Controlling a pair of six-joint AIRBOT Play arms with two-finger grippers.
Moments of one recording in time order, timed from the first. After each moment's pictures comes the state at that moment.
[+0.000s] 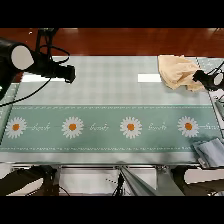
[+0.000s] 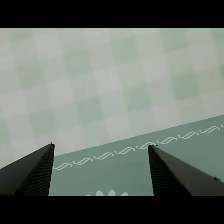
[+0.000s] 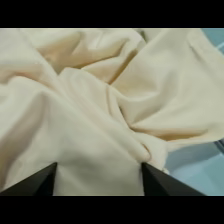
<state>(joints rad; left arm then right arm) -0.34 -1.23 1.37 1.62 -1.16 -1.66 -0.35 -1.63 1.20 -1.67 0.44 1.97</state>
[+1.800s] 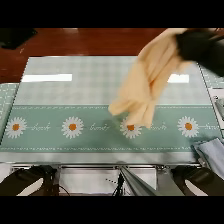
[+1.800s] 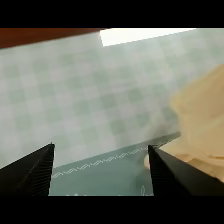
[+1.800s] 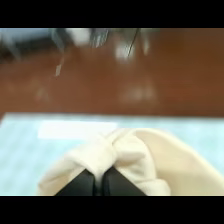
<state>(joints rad) -0.34 -1.04 1.85 1.49 -1.49 -1.68 0.45 -0.84 1.19 -1.48 0.72 1.85</state>
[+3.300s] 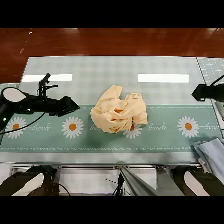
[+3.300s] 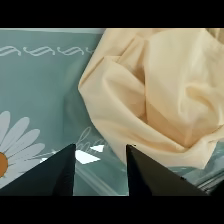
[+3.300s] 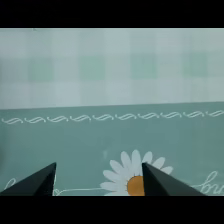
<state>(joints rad) -0.01 -1.09 0.73 0.77 -1.07 -1.38 -0.17 -0.91 1.03 -1.51 1.22 1.48</state>
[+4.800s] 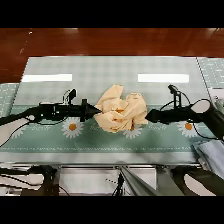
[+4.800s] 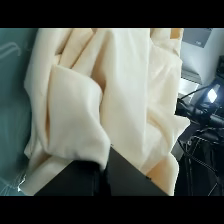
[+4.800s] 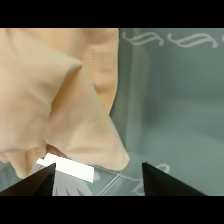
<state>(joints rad) -0.10 -1.60 0.67 0.02 -1.20 -0.90 0.06 -1.10 0.60 -0.89 0.91 1.27</state>
